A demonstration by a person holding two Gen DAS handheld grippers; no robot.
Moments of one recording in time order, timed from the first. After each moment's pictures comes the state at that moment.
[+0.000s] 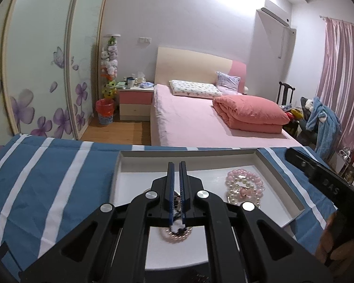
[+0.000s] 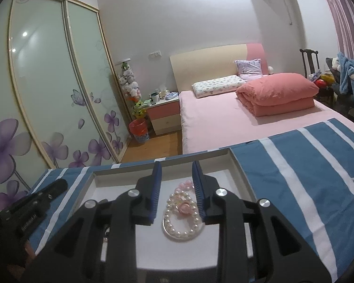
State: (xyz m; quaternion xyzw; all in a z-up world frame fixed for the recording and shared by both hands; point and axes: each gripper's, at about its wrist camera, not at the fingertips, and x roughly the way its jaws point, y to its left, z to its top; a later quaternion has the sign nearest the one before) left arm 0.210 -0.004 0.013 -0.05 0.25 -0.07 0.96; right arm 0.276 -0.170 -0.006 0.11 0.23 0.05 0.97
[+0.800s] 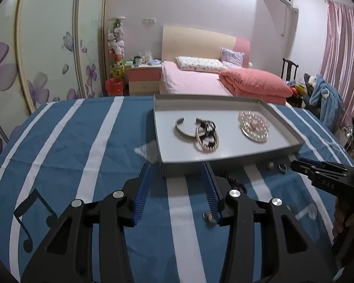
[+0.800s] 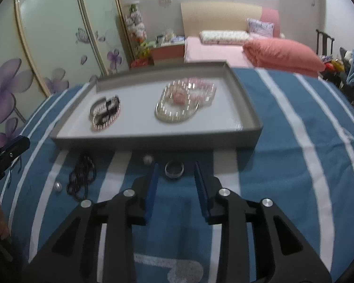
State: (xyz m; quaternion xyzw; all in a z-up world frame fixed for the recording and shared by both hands) left arm 0.131 0.037 -0.019 -0.01 0.32 -0.06 0.94; right arm 0.204 -0.155 -0.077 0.04 0.40 0.08 0.91
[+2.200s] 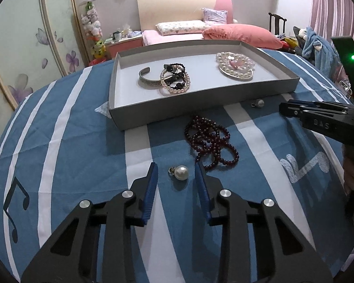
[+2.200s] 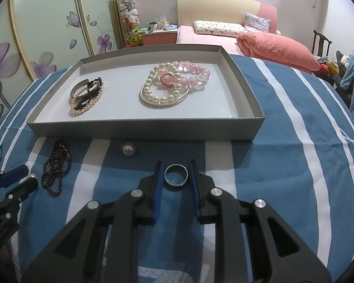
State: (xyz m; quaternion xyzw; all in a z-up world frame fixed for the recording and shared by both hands) left arm 0.127 -0.013 -0.071 0.07 0.41 -0.09 0.90; right arm 0.216 -0.154 -0.091 0.00 0.42 0.05 0.90
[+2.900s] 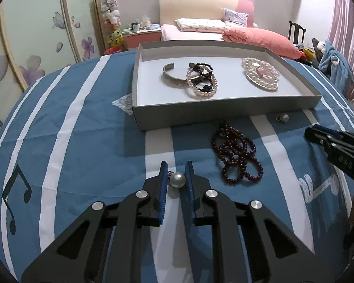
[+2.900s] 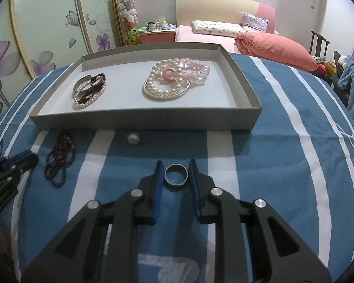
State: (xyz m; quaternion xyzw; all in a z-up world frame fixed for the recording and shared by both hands) left arm 0.140 0.007 -0.073 0.03 0.42 -0.04 0.90; right arm 0.200 -0.152 -0.091 0.00 0.43 0.04 0.90
